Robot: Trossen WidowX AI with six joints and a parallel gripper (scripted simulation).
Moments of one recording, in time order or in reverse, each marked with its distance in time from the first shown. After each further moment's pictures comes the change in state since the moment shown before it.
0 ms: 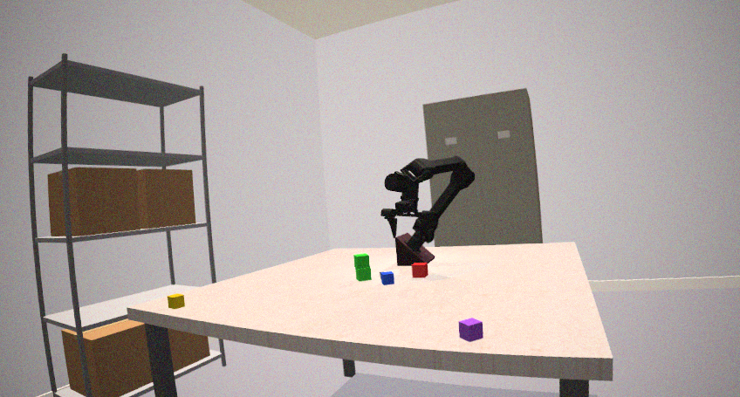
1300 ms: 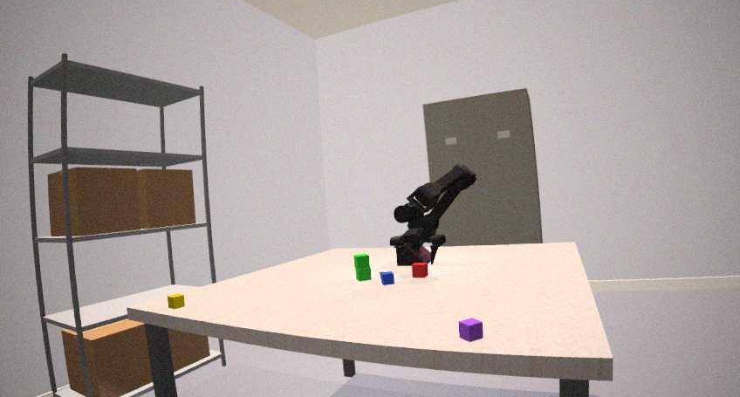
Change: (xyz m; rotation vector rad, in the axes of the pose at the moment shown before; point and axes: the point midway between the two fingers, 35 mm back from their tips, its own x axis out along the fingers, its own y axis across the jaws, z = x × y) arm 0.087 0.038 -0.029 -0.013 0.130 0.109
